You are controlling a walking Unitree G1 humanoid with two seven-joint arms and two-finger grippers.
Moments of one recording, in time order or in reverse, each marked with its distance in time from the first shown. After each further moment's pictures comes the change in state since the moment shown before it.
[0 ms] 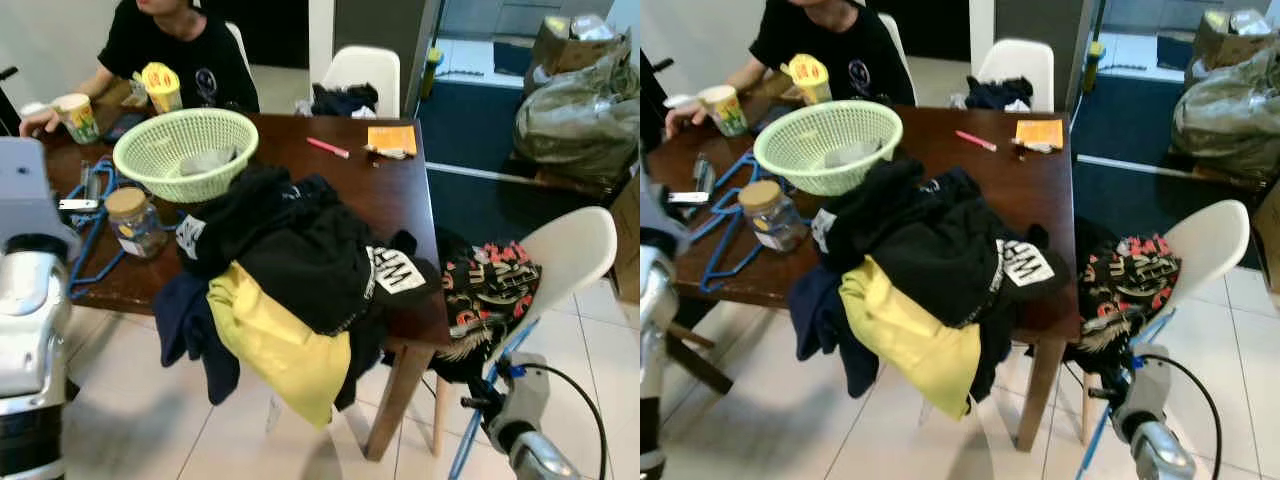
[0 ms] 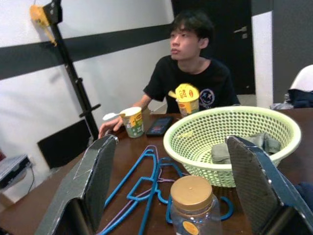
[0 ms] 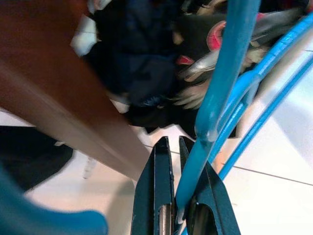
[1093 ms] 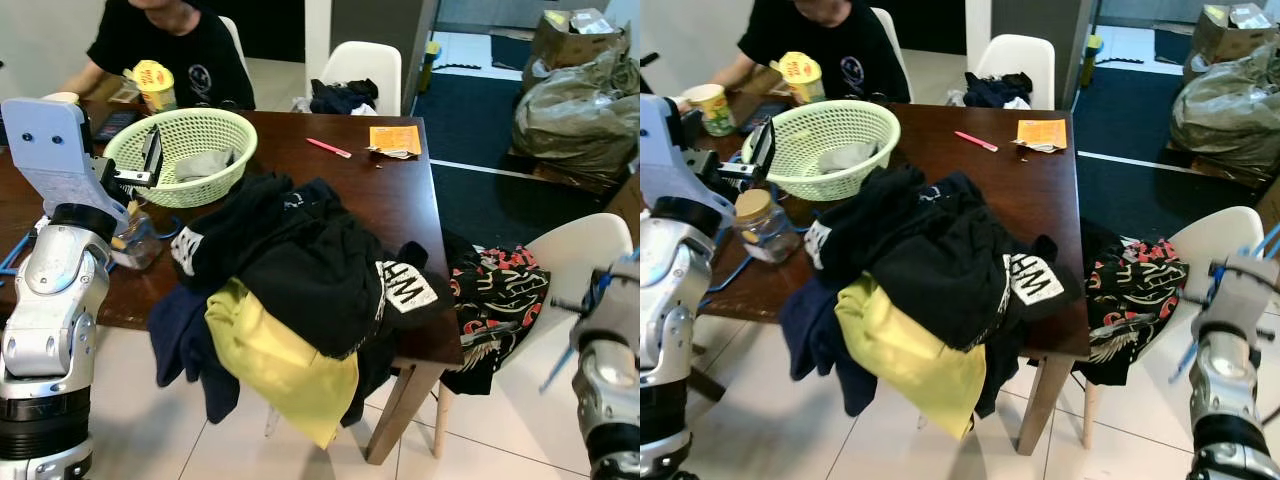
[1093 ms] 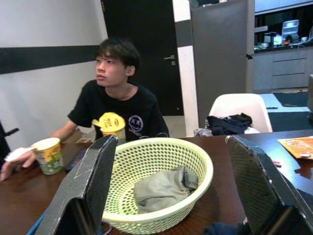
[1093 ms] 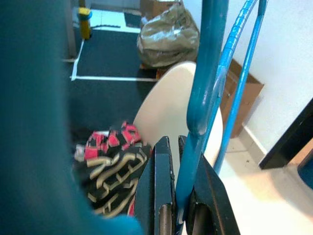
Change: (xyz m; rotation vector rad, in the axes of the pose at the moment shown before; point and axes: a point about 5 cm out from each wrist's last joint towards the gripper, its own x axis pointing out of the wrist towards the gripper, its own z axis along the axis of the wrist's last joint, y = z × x) left arm 0.003 -0.031 0.032 -0.178 -0.122 -0.203; right arm 0.004 -0.061 0.158 -0.109 -0.479 -0.505
